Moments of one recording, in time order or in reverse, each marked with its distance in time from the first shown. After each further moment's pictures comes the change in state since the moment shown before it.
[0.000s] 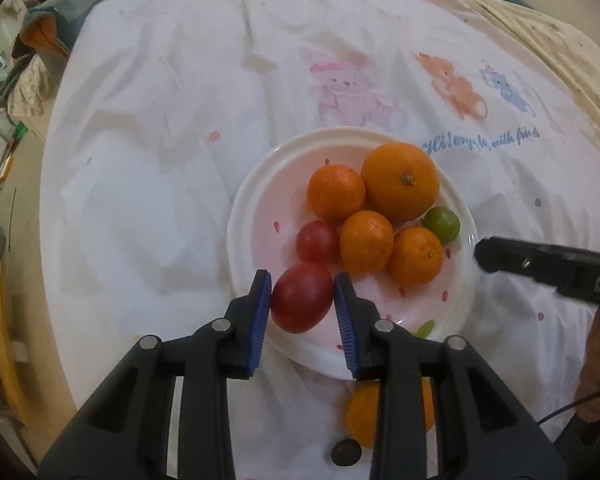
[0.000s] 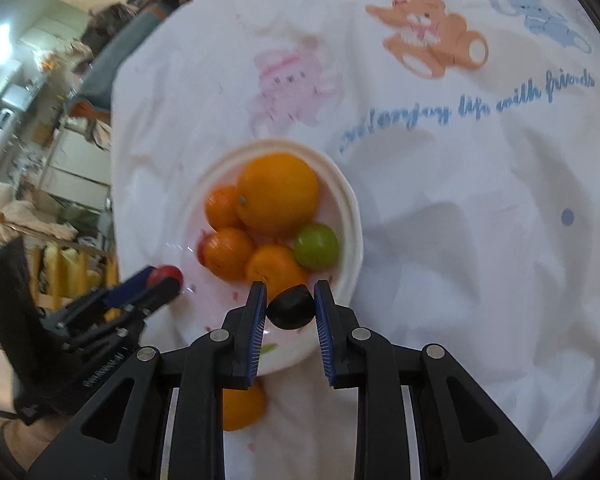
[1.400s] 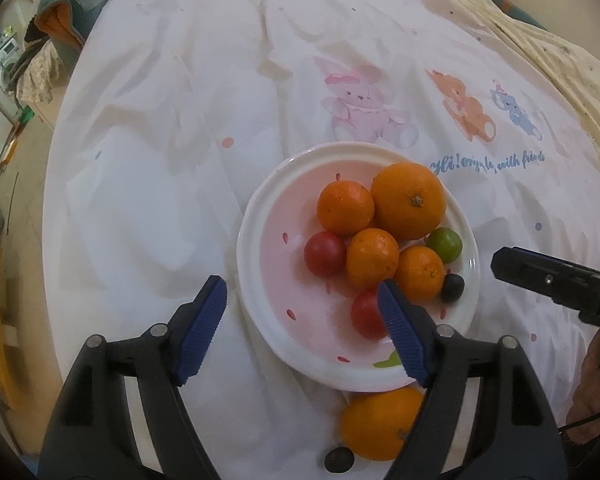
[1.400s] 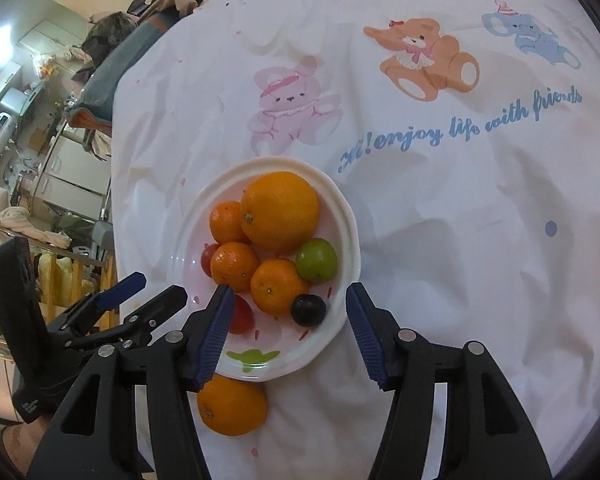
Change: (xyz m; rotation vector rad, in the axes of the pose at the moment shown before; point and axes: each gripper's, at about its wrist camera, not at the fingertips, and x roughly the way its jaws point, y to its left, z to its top) left arm -0.005 0.008 0.006 -0.065 -0.029 0.001; right arm -0.019 0.006 0.002 0.002 -0.070 -0.013
